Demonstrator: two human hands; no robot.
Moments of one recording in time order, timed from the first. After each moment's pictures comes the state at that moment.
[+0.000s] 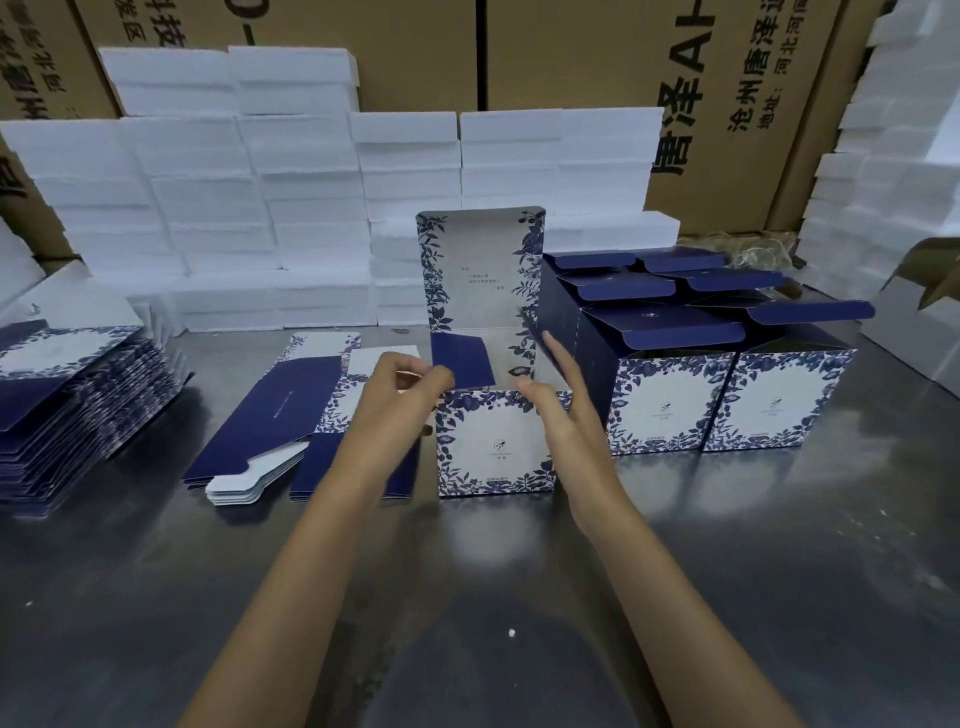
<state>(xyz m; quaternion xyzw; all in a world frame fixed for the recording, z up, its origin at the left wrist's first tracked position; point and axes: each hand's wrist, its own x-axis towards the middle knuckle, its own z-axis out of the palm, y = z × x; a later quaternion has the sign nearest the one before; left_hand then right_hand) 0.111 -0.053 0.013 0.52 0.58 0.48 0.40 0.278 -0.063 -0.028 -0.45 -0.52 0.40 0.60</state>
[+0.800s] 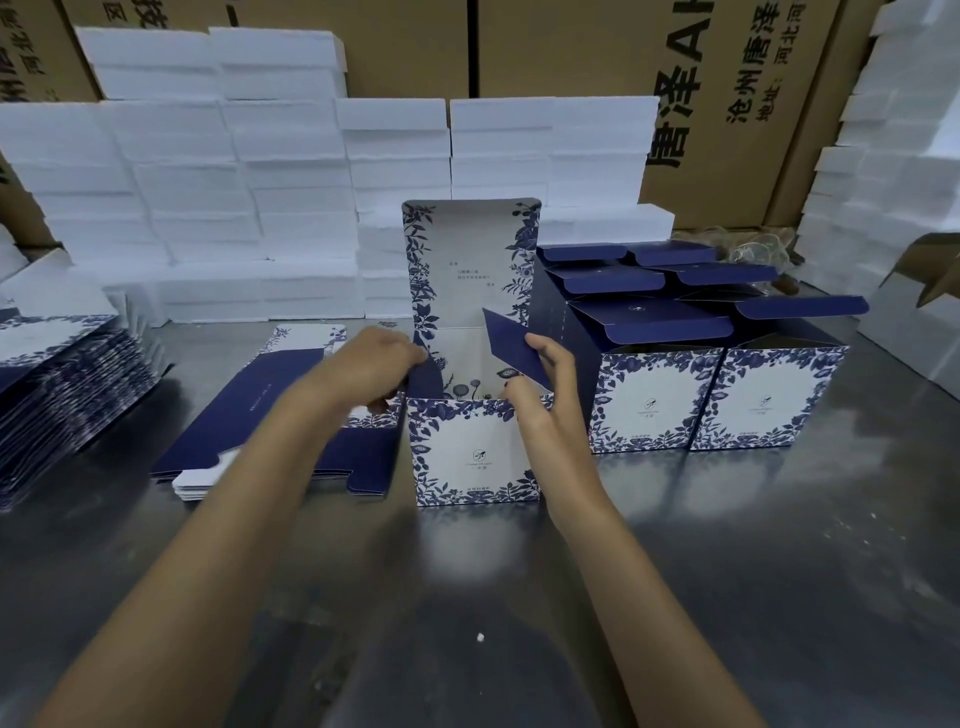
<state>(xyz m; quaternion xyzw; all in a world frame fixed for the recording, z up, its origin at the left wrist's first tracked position) 0.105 -0.008 0.040 0.63 0.62 0.30 0.35 0.279 -0.062 -0.025 -0.44 -0.51 0.40 0.62</state>
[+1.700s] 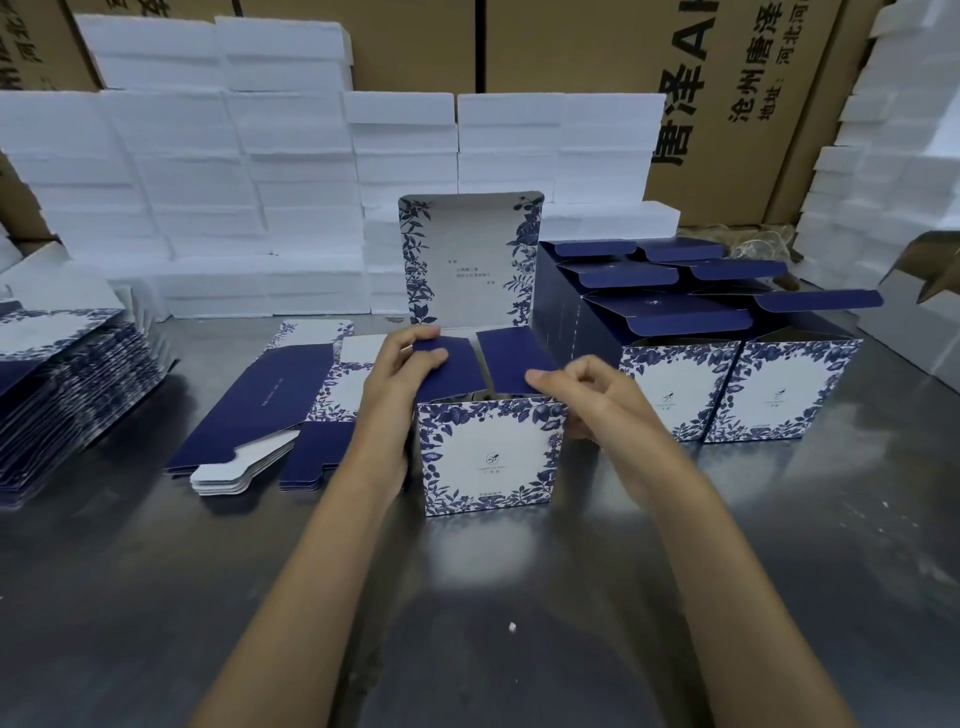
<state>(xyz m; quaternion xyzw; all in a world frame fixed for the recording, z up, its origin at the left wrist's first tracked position) 0.116 -0.034 -0.013 0.43 0.40 0.61 0.53 0.314 -0.058 -0.009 -0.52 -0.54 0.44 0.49</state>
